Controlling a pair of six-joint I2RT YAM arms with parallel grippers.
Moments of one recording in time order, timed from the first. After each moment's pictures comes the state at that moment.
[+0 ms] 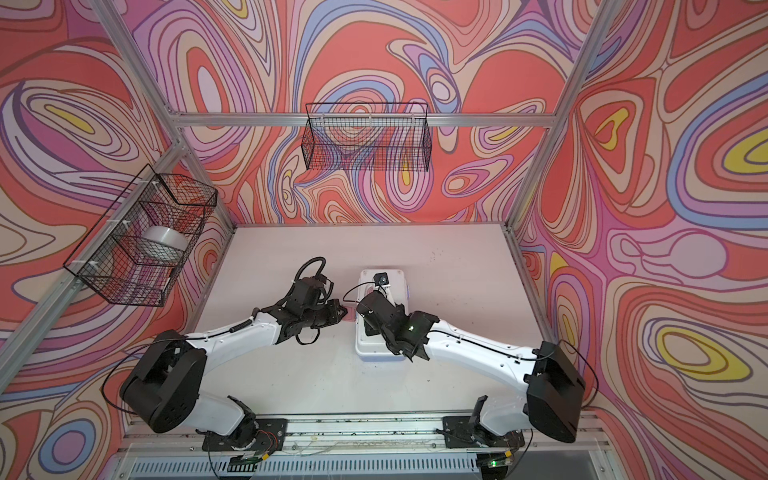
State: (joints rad) left arm -0.55 1.48 0.76 -0.08 0.19 -0.74; right arm 0.97 1.36 1.01 -0.44 0.45 0.63
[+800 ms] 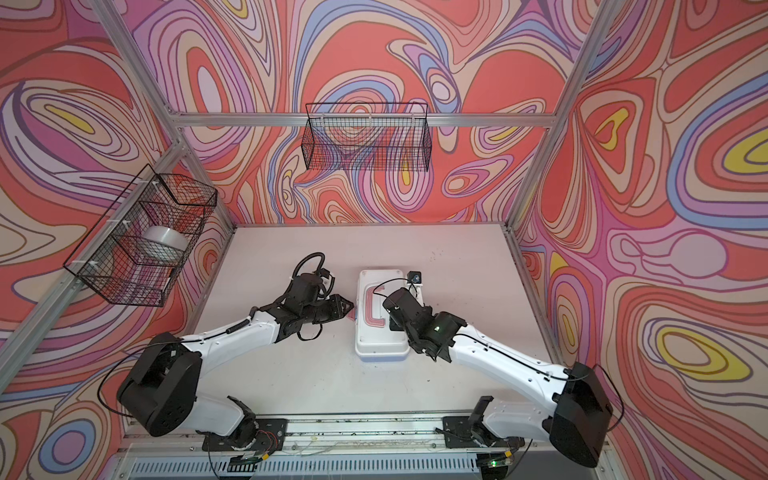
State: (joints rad) left arm -0.56 1.47 0.79 -0.03 0.27 -0.76; right arm 0.85 1.22 0.91 -0.53 0.48 0.72
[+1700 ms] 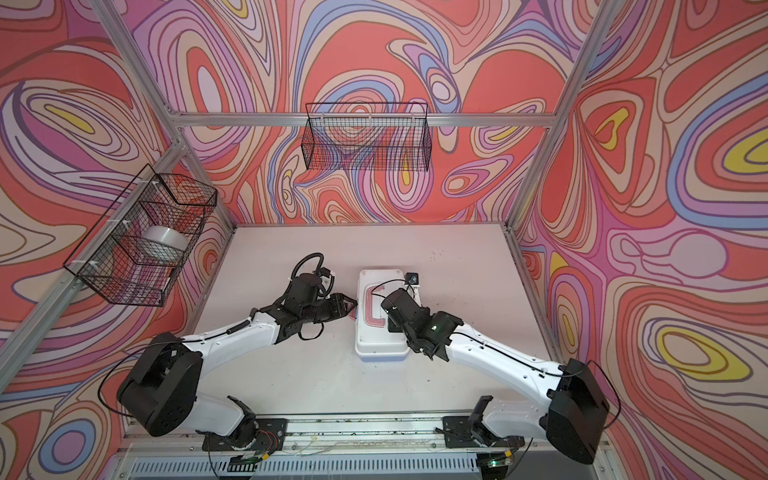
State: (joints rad) left arm -0.56 1.46 0.77 0.04 0.29 -0.79; right arm 0.85 1.24 0.90 -0.53 0.45 0.72
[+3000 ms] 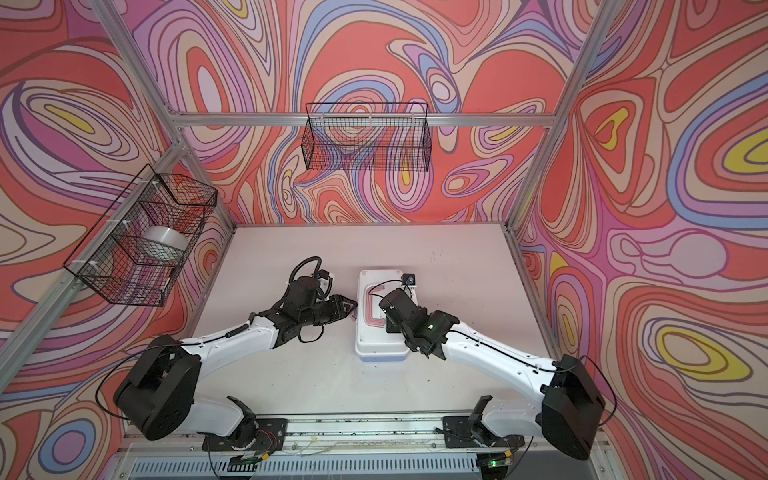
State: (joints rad) left arm -0.56 1.44 0.72 0.10 0.31 -0.84; right arm 0.85 1.27 0.90 -0.51 0.42 0.71
